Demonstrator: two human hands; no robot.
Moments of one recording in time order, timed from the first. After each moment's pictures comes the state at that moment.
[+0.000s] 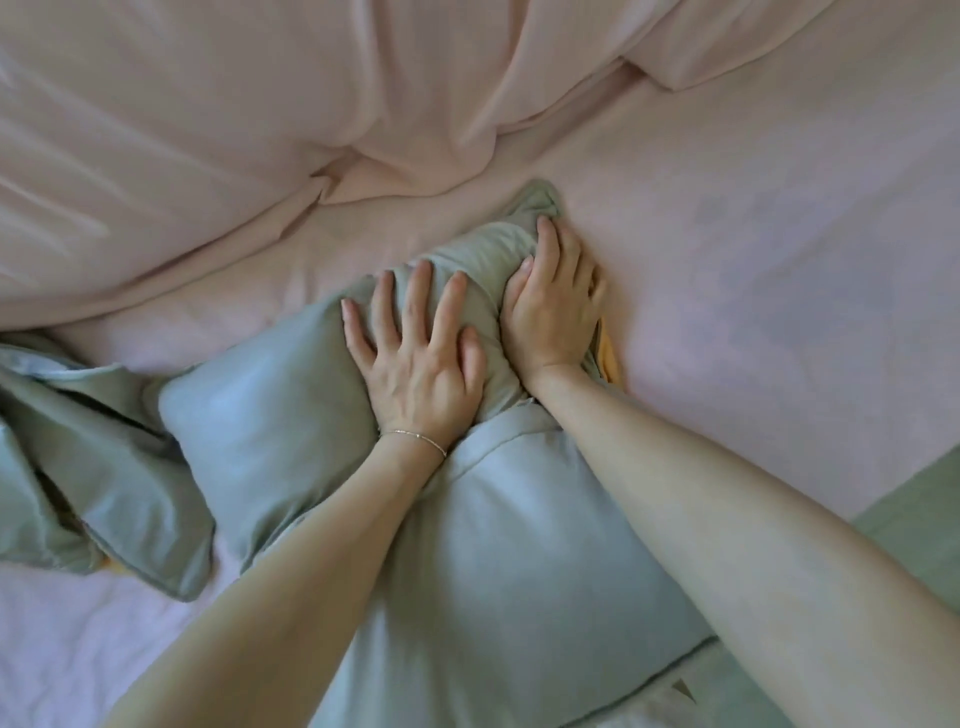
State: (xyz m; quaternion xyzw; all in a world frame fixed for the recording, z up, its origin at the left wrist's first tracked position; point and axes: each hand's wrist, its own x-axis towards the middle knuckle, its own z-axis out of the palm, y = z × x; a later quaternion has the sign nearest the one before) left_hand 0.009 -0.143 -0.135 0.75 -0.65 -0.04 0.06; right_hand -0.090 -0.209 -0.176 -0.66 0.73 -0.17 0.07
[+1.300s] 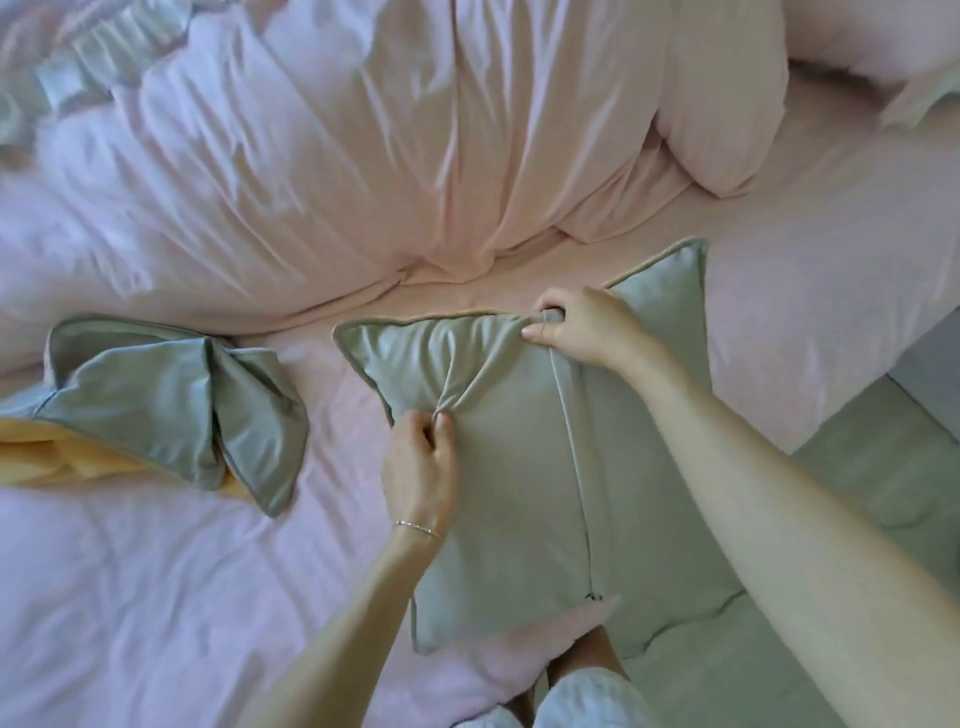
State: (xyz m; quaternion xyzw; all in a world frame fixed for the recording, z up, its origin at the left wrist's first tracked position) left_hand -0.014 0.001 0.055 0.83 -0.36 -0.32 0.29; right_hand -0.161 -0.146 0.081 -0.76 0.58 -0.01 0.30
